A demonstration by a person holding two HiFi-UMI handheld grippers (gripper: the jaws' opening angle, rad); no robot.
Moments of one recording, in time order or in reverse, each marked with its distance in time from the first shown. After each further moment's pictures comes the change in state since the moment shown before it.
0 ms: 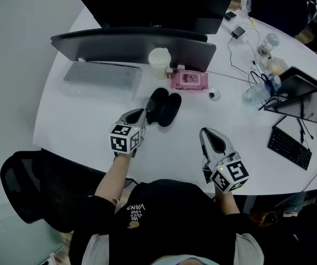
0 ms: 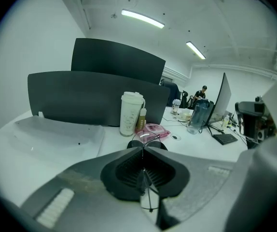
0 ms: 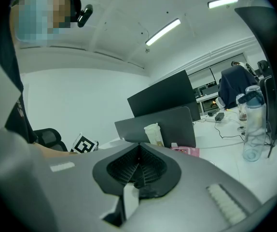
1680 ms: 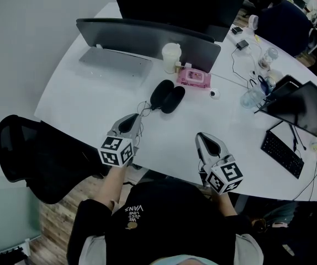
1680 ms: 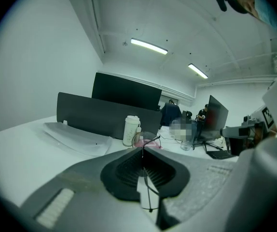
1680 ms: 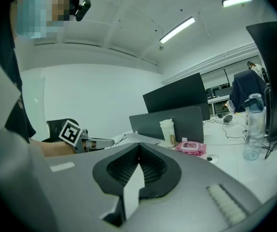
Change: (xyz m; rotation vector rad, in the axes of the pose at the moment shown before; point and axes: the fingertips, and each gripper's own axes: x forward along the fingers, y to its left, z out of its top) left arm -0.138 -0.052 -0.016 -0.060 -0.267 0.094; right arm -0.062 0.059 -0.029 -0.104 0.047 0.117
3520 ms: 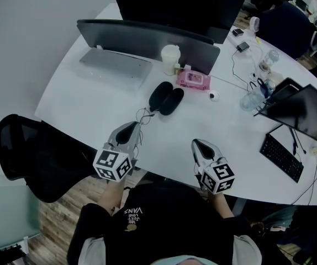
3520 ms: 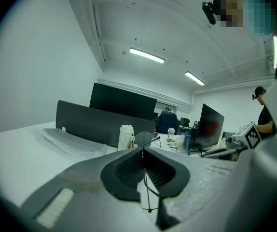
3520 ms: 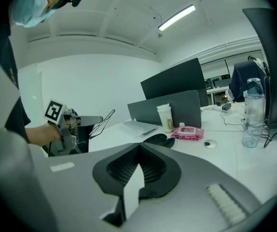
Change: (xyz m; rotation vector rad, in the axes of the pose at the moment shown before) left arm -0.031 -0.035 0.022 0.007 -0.100 -0.017; right arm 0.004 -0.017 -0.052 0.019 0.134 -0.006
